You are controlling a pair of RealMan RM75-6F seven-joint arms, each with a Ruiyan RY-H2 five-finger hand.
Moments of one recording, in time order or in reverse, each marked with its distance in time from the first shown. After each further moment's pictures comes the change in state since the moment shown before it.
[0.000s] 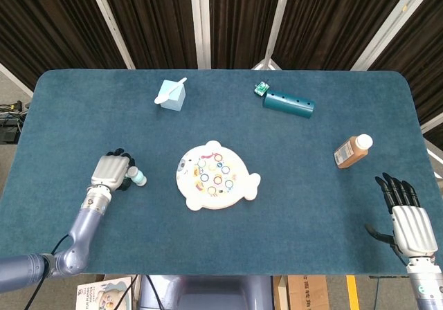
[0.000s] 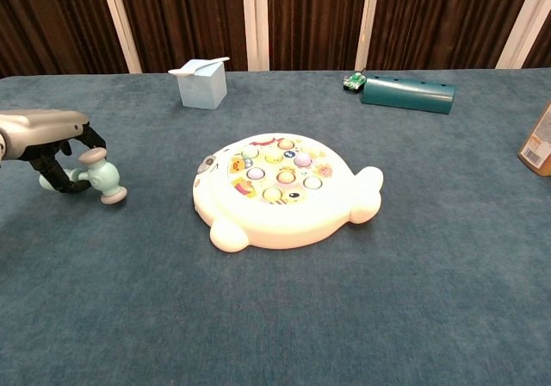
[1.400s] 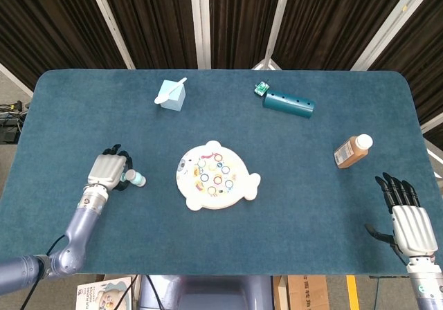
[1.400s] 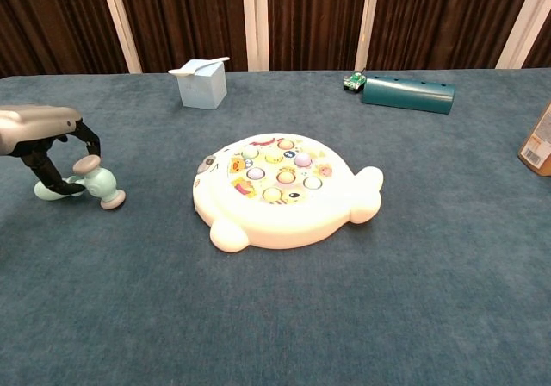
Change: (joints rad) left arm 0.044 0.021 -0.051 -0.015 0.005 -0.041 0.051; right arm 0.001 -0.001 0.000 0.004 0.000 -0.001 0.003
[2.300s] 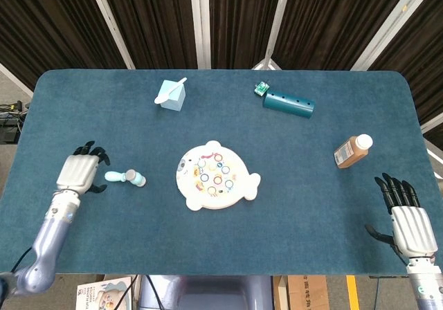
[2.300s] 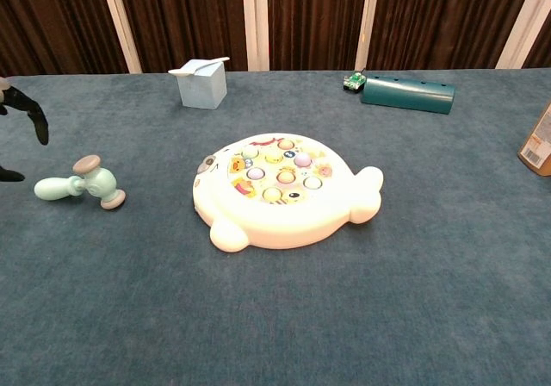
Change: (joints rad) left arm 0.161 0.128 -0.054 -0.094 0.178 0.030 -0.077; right arm -0.002 -0.004 -0.003 0.005 -0.009 0.007 -0.020
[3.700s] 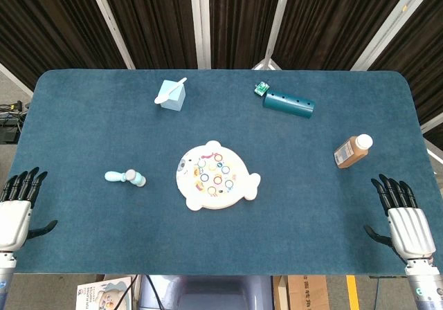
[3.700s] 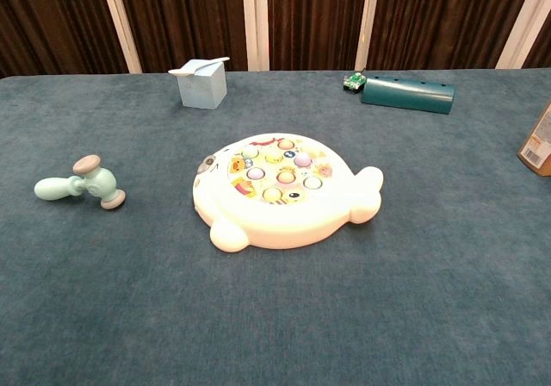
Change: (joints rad) left arm 0.451 0.114 0.199 0.049 0.608 0.472 -0.430; right arm -0.002 -0.009 -0.011 0.020 -0.034 0.021 -0.045
